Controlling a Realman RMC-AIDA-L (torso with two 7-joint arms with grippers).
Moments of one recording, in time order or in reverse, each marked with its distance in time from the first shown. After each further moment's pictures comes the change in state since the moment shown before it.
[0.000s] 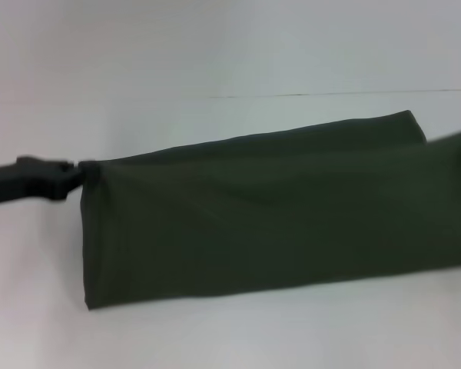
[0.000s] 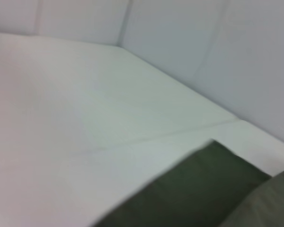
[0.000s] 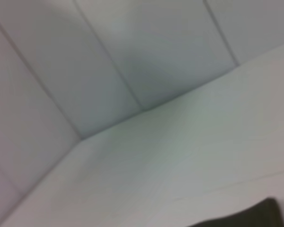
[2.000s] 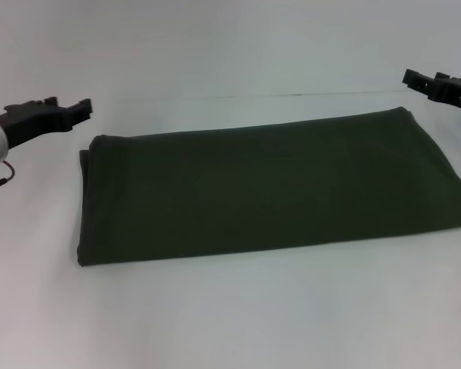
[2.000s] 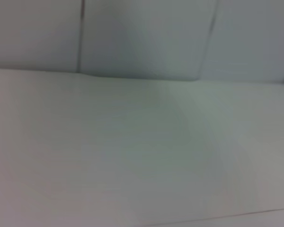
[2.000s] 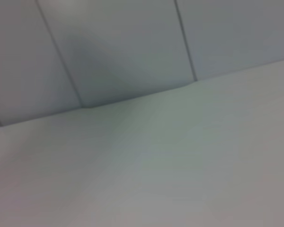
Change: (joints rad) left arm -0.067 -0.104 0.167 -0.050 -0.214 -0.705 -0.028; right arm 0.241 0.031 -0.245 0.160 0.185 0.574 -0.140
